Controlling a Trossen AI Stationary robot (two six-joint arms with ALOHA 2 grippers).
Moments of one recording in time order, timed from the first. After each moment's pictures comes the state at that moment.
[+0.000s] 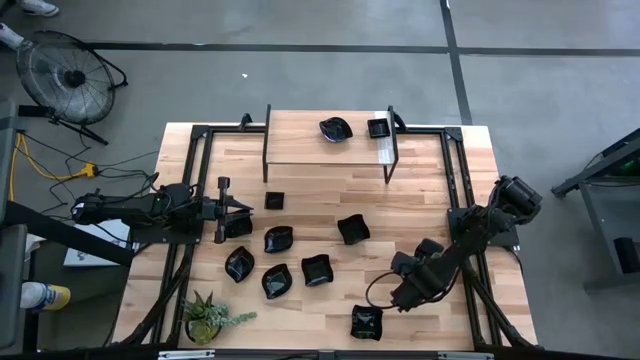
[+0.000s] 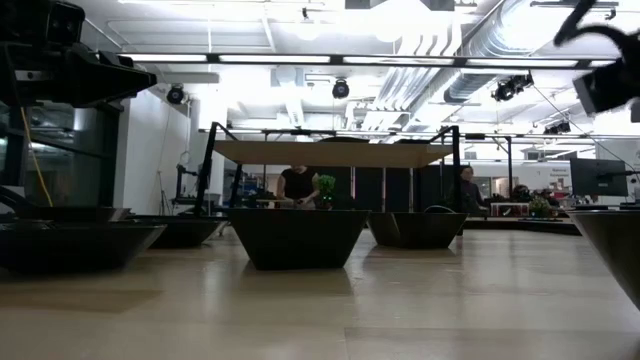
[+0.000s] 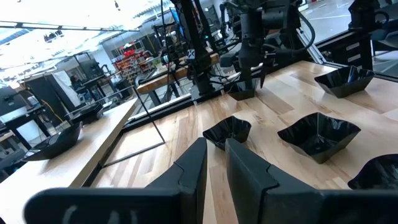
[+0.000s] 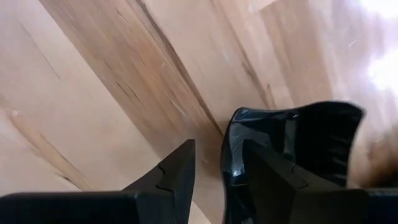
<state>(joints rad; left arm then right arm) -0.03 0.01 0.01 0.01 0.01 0.39 0.71 1.71 1.02 -1.07 0.10 1.24</state>
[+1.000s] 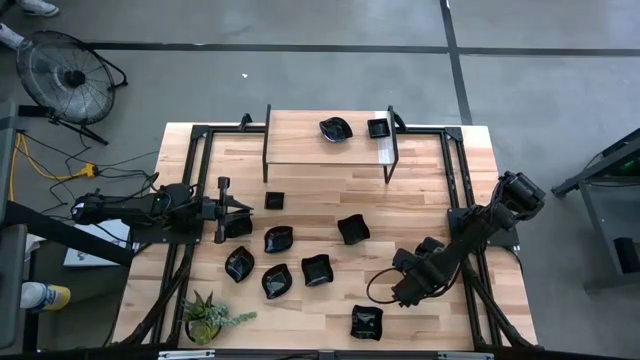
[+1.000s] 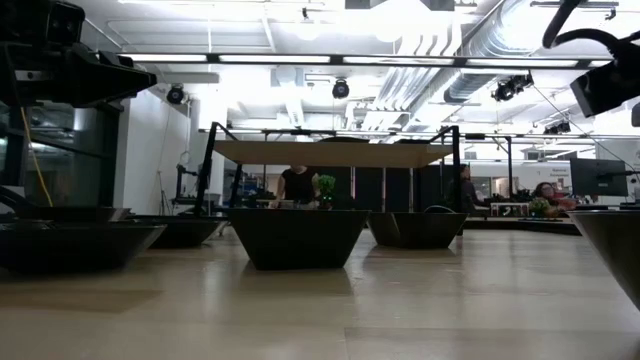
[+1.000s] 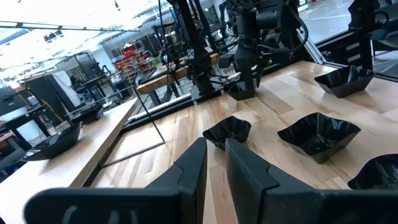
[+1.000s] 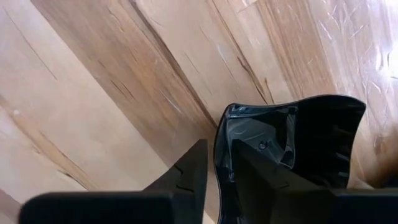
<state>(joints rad) -0.03 0.01 0.01 0.01 0.01 0.39 0.69 1.66 0.98 -1.04 0.07 1.25</state>
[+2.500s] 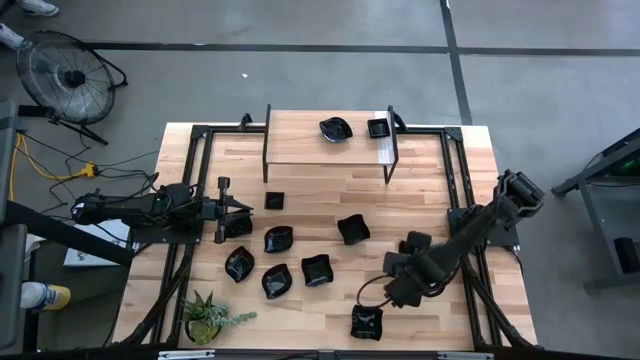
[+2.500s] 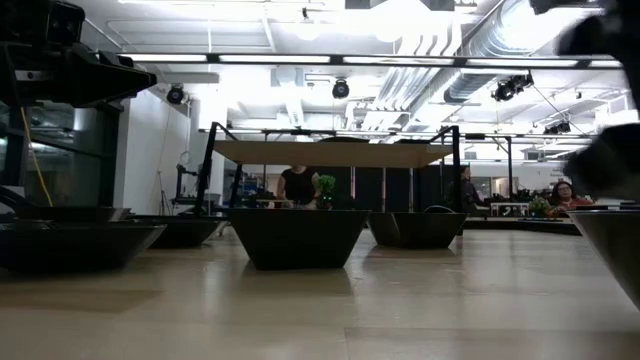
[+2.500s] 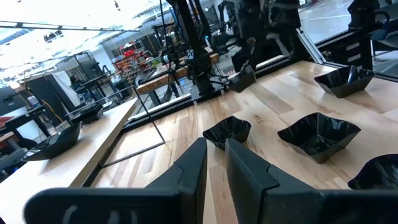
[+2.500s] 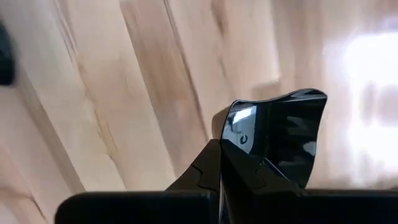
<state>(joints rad) -0.03 0.01 0.01 0.01 0.01 0.39 0.64 1.66 1.27 -1.25 0.18 0.89</state>
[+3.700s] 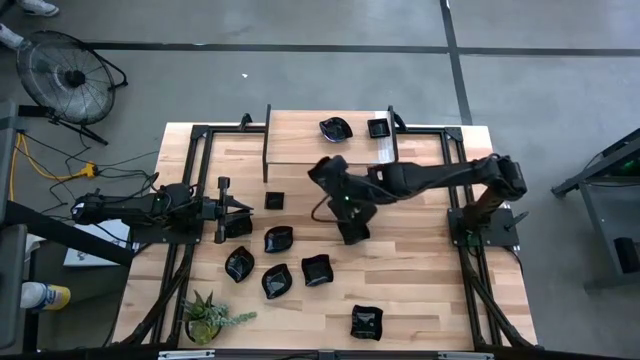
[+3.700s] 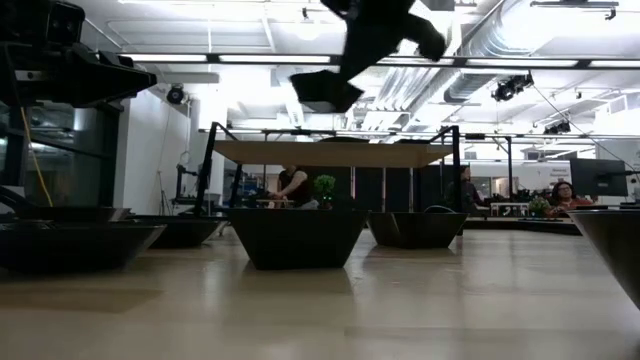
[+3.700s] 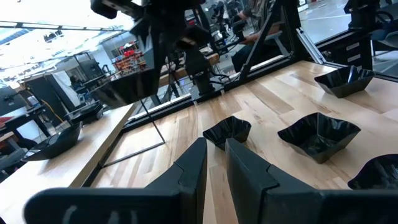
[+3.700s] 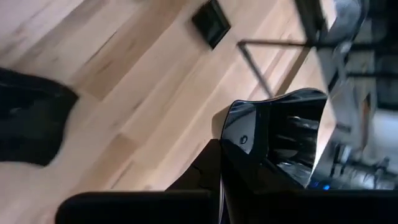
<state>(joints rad) -0.03 0.01 0.01 0.01 0.01 0.39 0.04 1.71 1.57 -0.81 0.37 -0.89</state>
